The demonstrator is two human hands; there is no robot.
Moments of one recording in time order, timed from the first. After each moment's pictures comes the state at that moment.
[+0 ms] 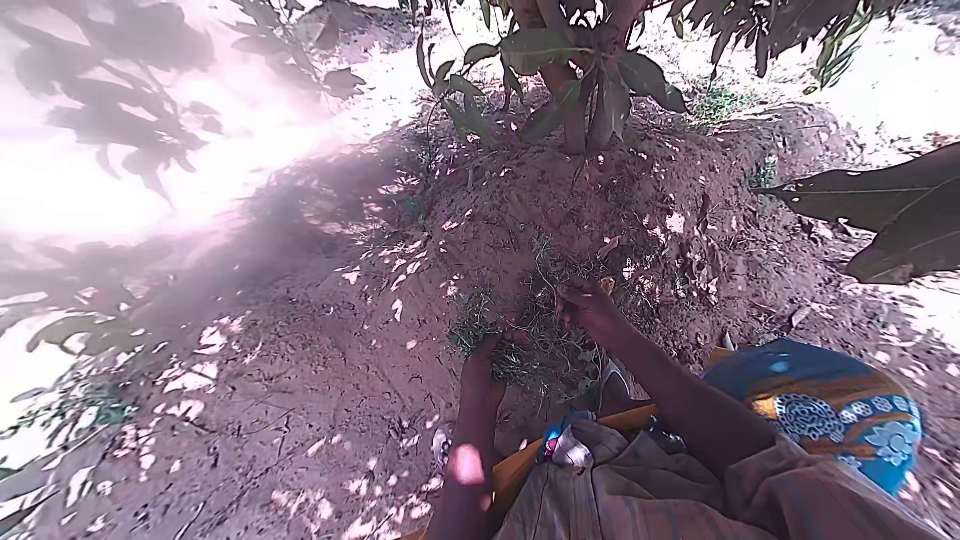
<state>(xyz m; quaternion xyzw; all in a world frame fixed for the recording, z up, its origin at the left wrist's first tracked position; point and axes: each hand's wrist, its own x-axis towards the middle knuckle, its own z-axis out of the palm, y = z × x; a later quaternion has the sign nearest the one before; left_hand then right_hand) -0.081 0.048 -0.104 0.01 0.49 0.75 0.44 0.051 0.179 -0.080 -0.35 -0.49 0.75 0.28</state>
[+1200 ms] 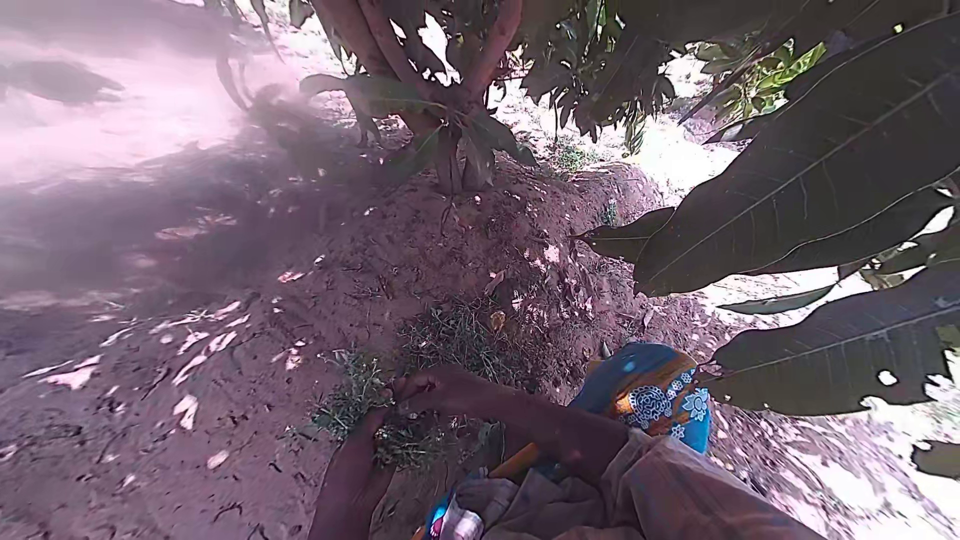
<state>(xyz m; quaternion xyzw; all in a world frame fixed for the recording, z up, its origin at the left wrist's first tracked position) -0.067 0.047 -0.115 0.11 0.53 0.68 0.50 0.050 0.153 -0.089 -0.24 -0.73 0.64 0.10</state>
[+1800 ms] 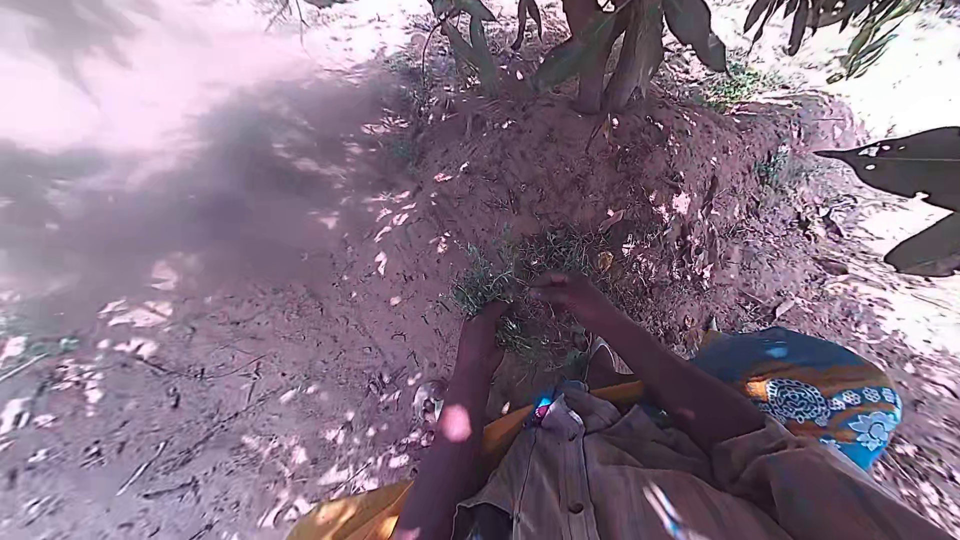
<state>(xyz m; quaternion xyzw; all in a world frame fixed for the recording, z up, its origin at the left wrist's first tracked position) -0.073 0.049 -0.099 0.01 0.56 0.71 0.43 0.045 0.159 -0.091 -0.33 -0.65 0.67 0.14</state>
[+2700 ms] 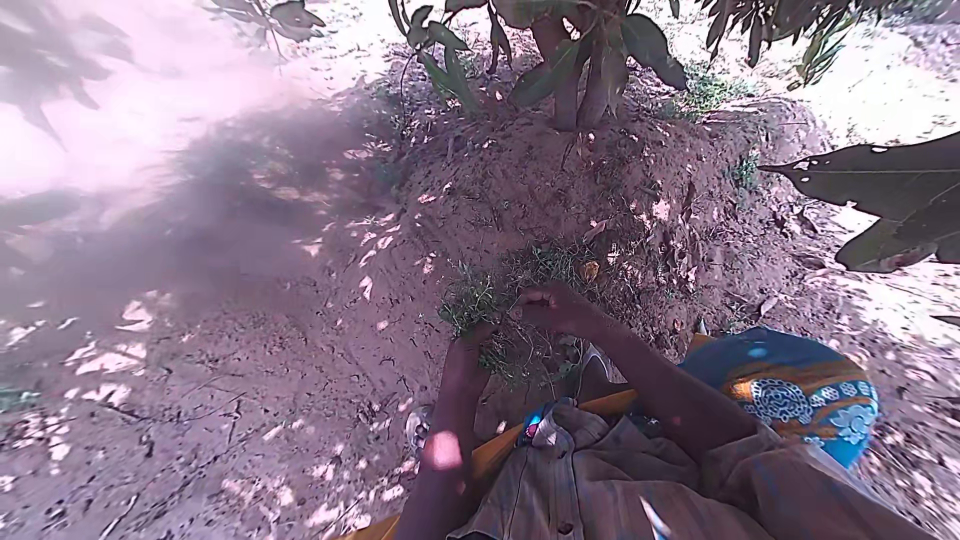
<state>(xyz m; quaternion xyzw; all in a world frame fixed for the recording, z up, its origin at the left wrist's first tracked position) -0.071 0.043 -0.093 0.03 0.57 0.69 0.45 0.053 0.167 -0.063 -0.26 -0.78 0.56 0.08</state>
